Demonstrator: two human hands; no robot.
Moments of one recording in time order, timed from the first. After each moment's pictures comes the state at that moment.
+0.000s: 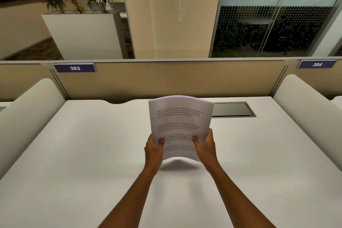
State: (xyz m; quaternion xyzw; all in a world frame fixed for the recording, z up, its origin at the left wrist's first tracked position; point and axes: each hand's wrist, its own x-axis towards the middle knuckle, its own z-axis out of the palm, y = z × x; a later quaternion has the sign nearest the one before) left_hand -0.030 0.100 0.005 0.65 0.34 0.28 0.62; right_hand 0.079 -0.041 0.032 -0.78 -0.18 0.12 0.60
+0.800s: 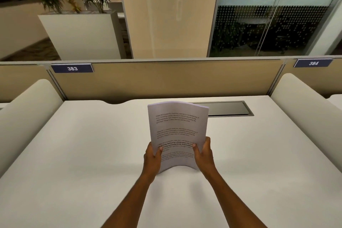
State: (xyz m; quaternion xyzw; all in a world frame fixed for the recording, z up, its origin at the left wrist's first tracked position) left_hand -0.045 0.097 -0.026 0.67 0.32 0.24 0.63; right_hand 0.067 -0.055 0.007 -0.78 -0.17 0.15 0.58
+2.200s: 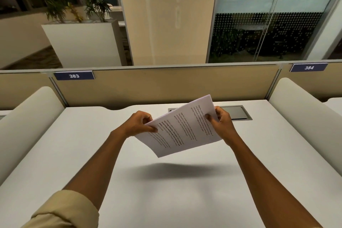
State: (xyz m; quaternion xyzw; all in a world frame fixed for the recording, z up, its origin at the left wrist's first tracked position) left_hand -0.020 0.202 0.120 0.90 0.18 0.04 0.40; right_hand 0.167 -0.071 0.099 -0.77 -0.28 0.09 0.57
